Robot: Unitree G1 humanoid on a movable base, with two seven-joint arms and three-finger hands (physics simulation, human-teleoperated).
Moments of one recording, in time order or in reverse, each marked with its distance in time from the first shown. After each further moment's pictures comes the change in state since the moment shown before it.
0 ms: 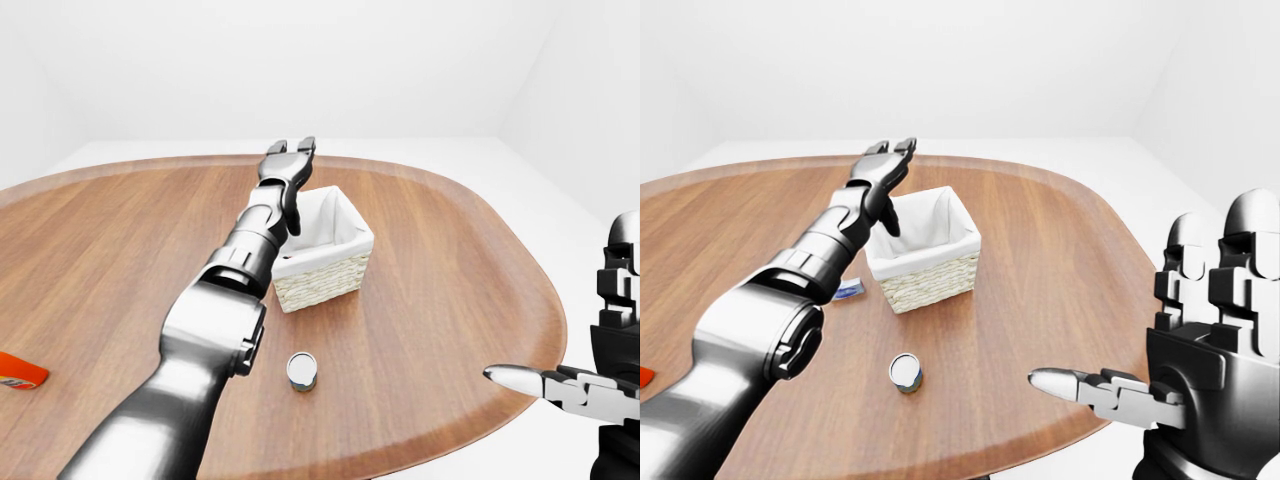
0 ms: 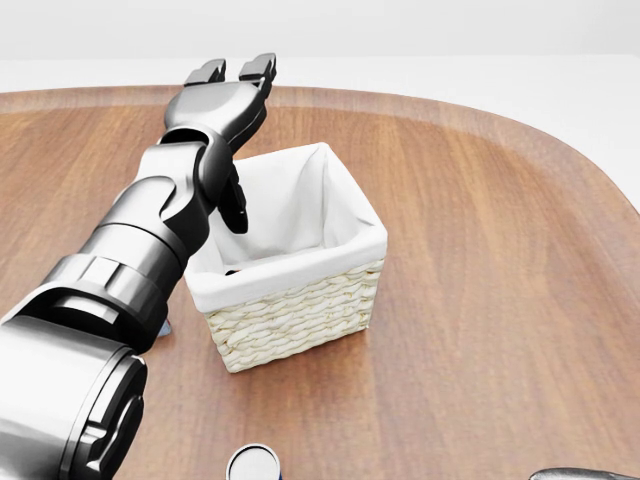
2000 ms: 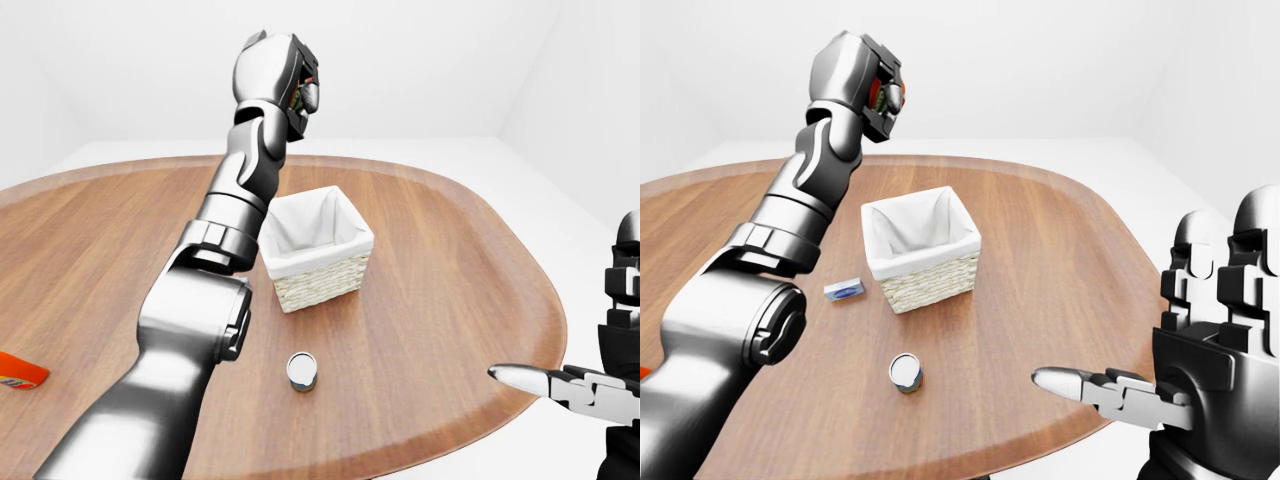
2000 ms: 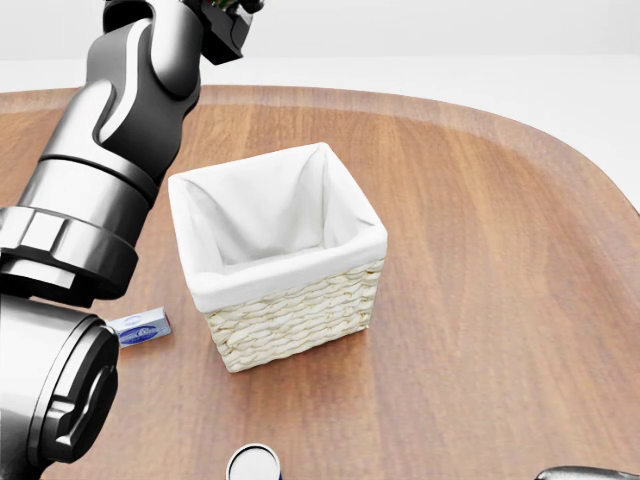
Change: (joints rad) left arm -0.066 0.071 0.022 -0.329 -0.283 -0.045 0.224; right arm 0.035 -0.139 0.015 0.000 0.041 -0.039 -0.132
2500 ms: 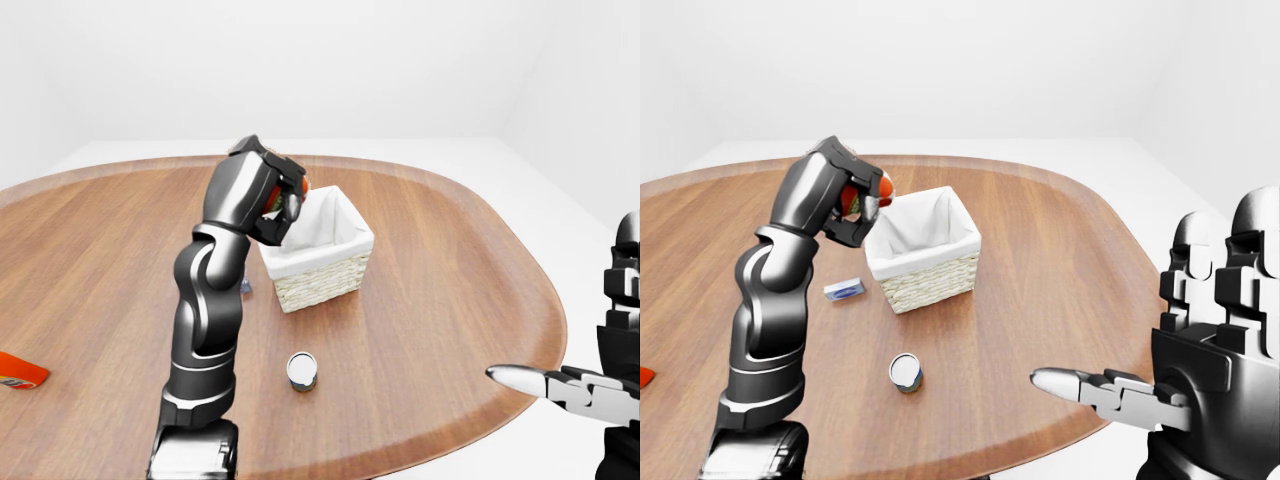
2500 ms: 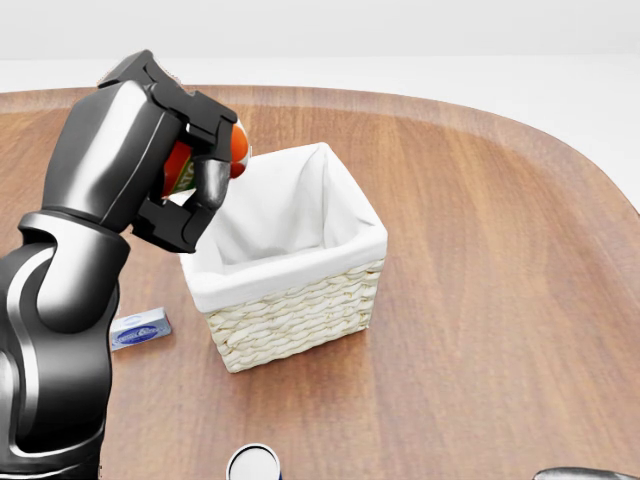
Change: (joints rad) left arm 0.895 -0.065 0.043 -1.300 0.013 0.080 -0.595; right arm 0.004 0.007 0.010 0.000 -0.022 -0.004 0.001
